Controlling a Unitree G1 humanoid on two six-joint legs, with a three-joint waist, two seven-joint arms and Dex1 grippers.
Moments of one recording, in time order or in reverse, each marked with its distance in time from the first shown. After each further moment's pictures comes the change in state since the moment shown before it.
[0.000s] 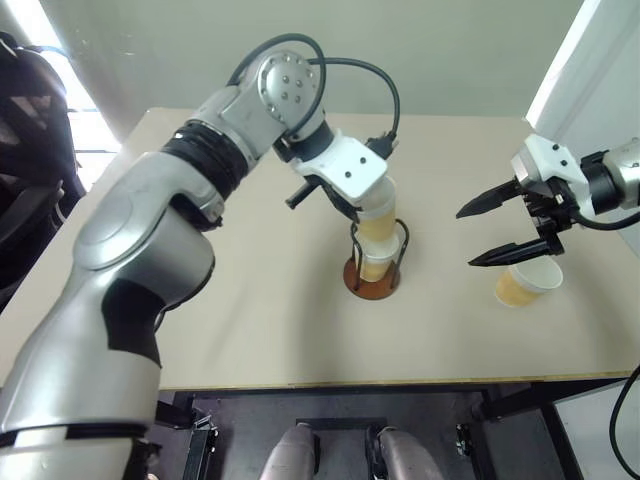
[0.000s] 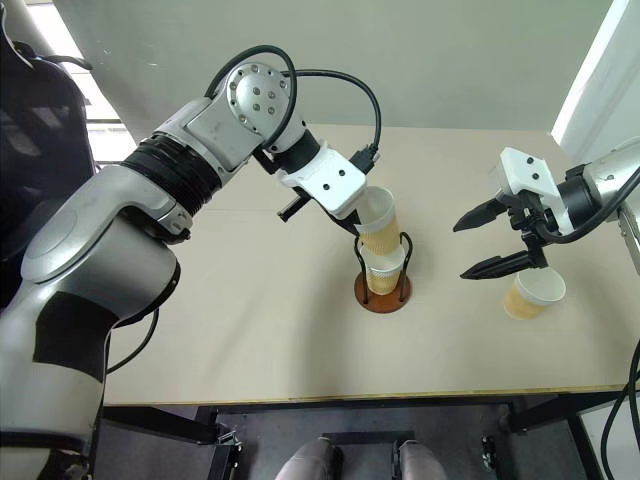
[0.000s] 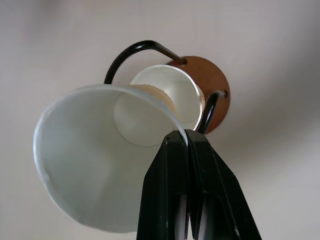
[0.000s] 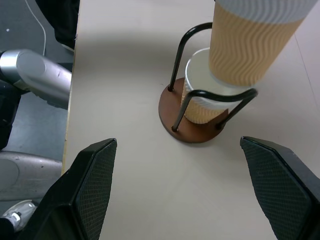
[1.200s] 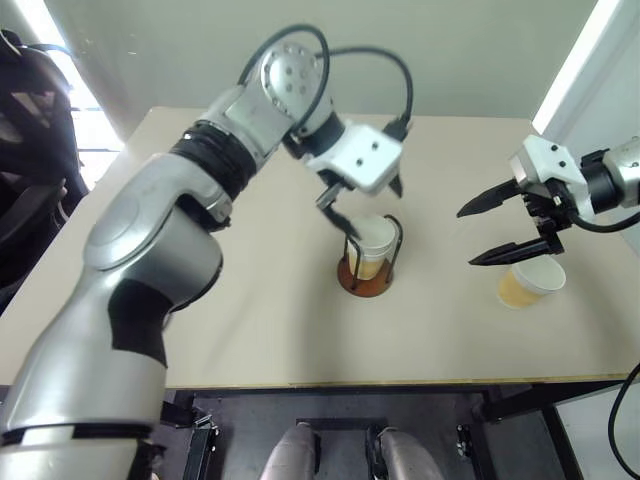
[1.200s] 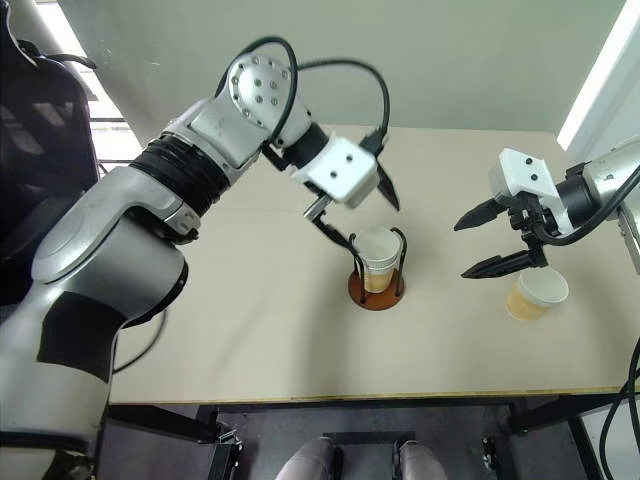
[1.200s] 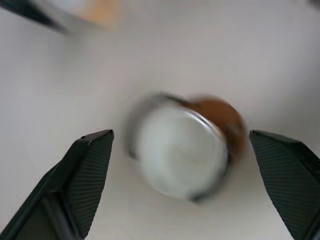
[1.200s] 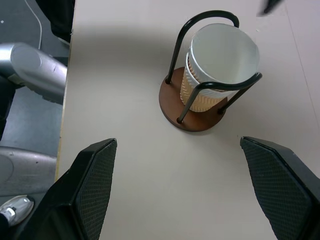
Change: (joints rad) left arm 0.007 -0.056 0.153 0.025 -0.099 0.060 -0.002; right arm -0.003 0.007 0.001 0.005 -0.036 -0.015 -0.001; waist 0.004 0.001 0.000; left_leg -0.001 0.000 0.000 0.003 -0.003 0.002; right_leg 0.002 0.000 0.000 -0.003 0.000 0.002
